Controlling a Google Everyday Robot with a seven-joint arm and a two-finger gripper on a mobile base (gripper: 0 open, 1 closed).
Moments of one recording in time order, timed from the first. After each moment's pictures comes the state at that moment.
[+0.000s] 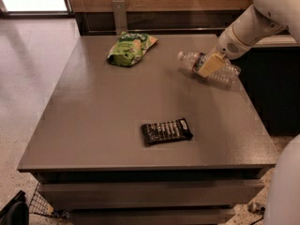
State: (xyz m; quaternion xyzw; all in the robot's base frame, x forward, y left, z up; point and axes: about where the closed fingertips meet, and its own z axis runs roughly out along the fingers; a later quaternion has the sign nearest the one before) arm 0.686 -0.200 0.842 -0.50 0.83 0.09 0.25
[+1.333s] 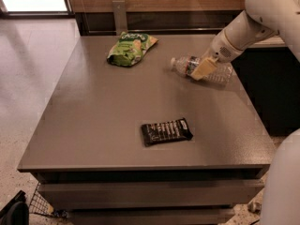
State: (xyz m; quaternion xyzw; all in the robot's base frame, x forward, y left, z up) arm 0.687 -0.180 0.831 -0.51 0.81 0.12 0.26
